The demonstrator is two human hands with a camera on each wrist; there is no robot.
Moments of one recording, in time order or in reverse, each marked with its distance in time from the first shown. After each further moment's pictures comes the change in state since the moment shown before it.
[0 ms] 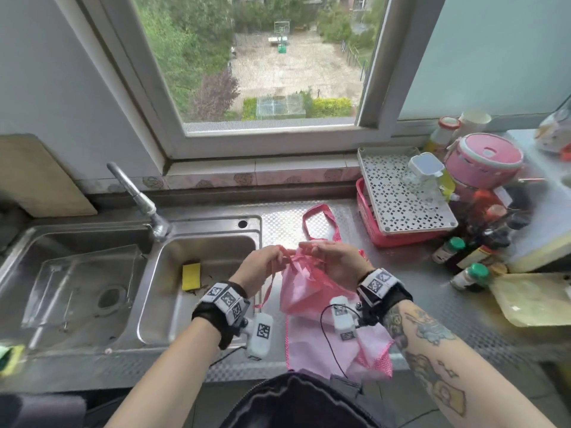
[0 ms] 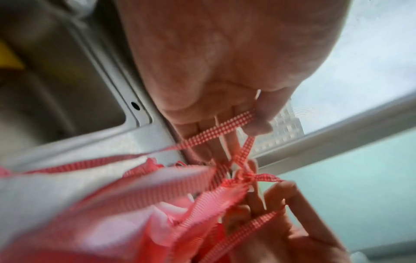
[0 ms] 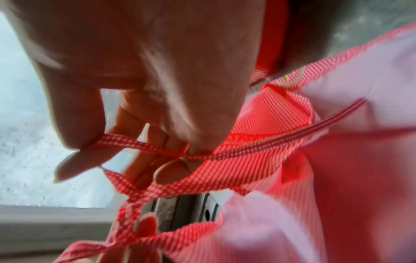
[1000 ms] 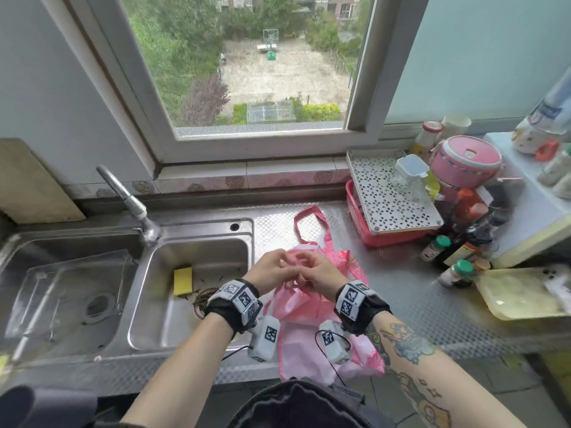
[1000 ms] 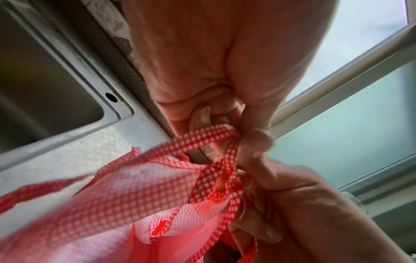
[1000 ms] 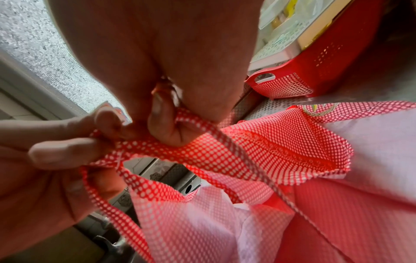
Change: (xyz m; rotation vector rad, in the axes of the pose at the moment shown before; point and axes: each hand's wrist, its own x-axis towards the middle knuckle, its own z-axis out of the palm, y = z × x) left_hand 0.008 -0.014 0.018 0.316 -0.147 0.016; right_hand -0.006 0.031 0.025 -0.446 0.213 -0.027
